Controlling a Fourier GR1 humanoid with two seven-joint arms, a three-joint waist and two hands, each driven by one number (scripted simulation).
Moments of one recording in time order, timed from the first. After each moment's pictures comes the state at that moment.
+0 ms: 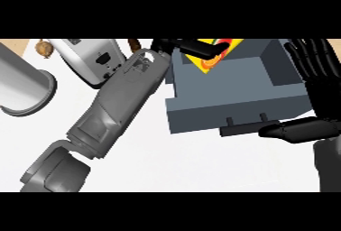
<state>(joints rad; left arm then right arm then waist) -1.35 0.00 -0.20 -0.32 0.24 0.28 -0.23 -0.34 -0.22 -0.15 -1.77 -0.13 0.22 0.06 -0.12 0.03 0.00</state>
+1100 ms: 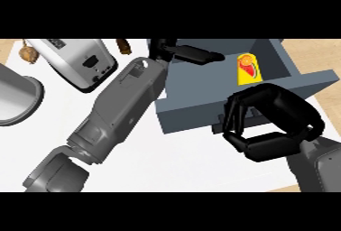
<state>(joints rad) -1.27 0.00 -0.24 -0.39 0.53 0.25 -0.43 -0.40 -0.25 0.11 -1.76 -0.29 0.55 0.15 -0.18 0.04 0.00</state>
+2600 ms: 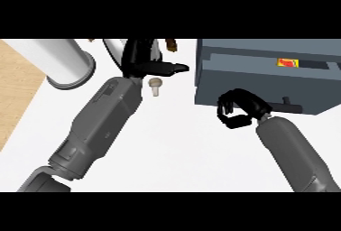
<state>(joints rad) -1.02 0.08 -0.21 -0.57 0.65 0.16 -0.54 -0.60 -0.29 0.26 -0.83 0.51 0.25 -0.27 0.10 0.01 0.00</state>
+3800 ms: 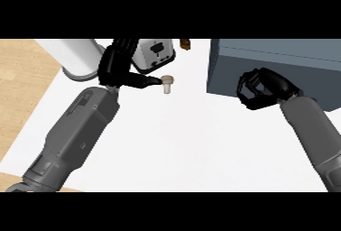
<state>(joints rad) -0.85 0.19 -0.23 -0.73 0.67 0.00 -0.48 -0.75 -0.37 0.05 -0.61 0.33 0.42 -0.43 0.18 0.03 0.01</state>
